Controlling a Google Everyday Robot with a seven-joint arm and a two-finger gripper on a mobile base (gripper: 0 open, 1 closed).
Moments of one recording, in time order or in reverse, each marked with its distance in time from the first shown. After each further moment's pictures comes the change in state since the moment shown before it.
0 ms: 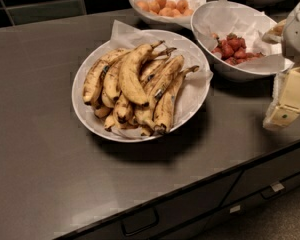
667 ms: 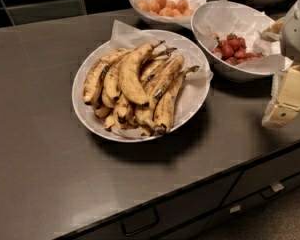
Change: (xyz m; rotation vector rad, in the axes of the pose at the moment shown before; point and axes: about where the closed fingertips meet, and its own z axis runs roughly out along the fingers) arm -0.004 -0.001 -0.002 0.006 -0.002 -0.011
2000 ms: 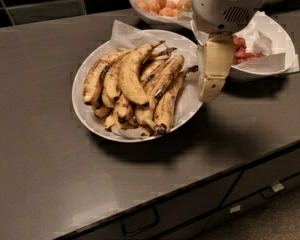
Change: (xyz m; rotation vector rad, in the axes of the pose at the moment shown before) arm -0.133 -0.012 0.013 -0.059 -0.075 -0.340
